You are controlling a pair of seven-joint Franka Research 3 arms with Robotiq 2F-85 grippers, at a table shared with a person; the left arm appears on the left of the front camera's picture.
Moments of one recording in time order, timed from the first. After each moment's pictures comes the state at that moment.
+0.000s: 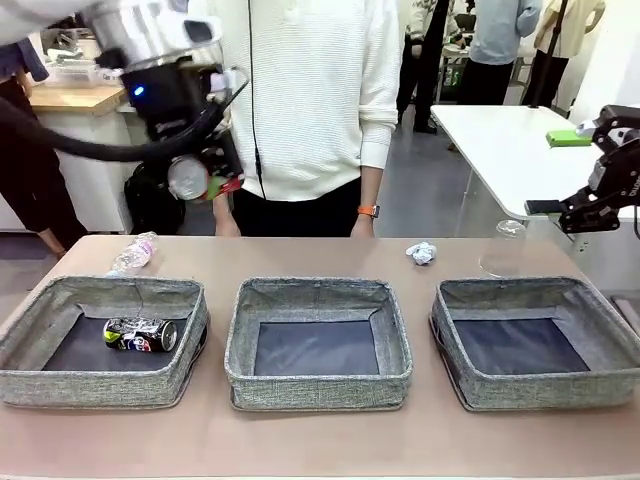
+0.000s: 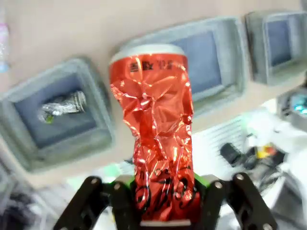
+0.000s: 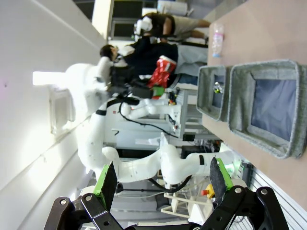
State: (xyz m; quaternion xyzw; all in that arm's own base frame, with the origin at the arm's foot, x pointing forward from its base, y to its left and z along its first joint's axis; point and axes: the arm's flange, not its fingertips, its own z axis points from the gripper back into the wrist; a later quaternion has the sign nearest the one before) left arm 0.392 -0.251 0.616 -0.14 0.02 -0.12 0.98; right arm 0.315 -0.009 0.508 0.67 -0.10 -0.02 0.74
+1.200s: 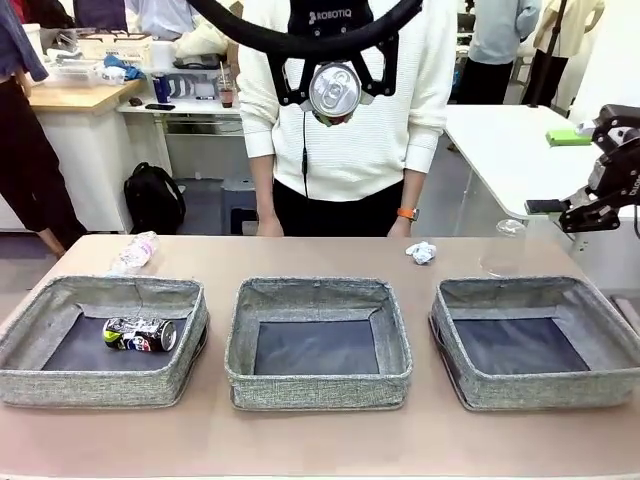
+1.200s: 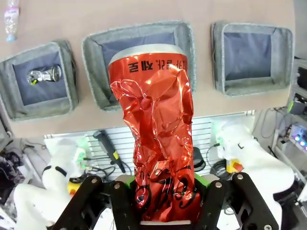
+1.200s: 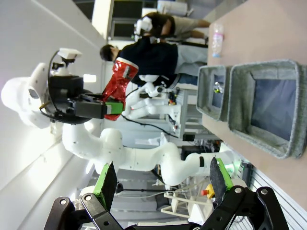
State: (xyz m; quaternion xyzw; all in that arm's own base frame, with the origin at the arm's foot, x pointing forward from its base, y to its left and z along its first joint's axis) left arm 0.364 -0.418 0.716 -0.06 0.03 -0.04 1.00; right arm 0.315 -0.009 0.508 0.67 -0.10 -0.02 0.74
